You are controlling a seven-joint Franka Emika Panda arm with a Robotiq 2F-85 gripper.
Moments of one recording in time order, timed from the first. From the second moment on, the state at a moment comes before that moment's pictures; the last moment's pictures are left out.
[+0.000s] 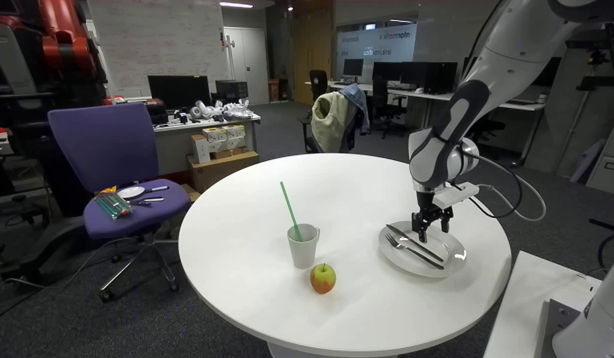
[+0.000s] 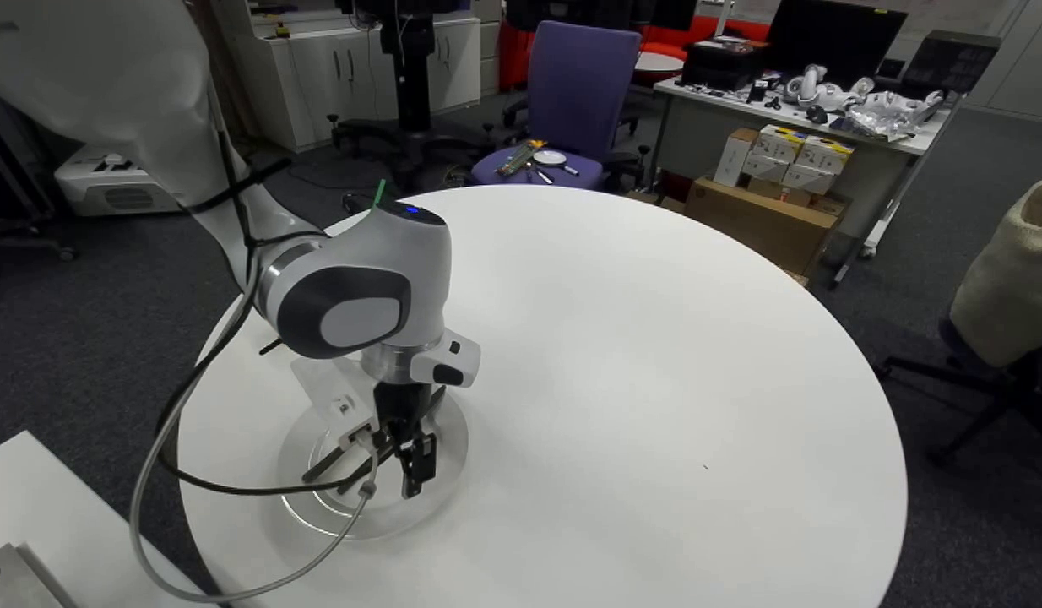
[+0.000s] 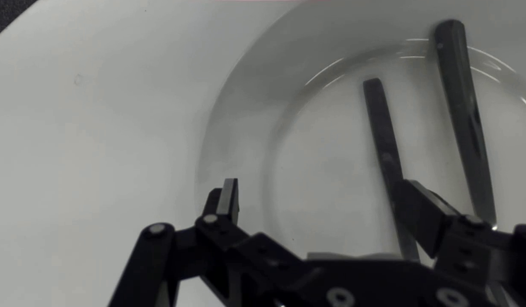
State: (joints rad) arm -0.17 0.32 -0.22 -2.48 -0.09 2.55 0.05
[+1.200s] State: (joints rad) arm -0.10 0.32 -0.22 -2.48 -0.12 2.62 0.05
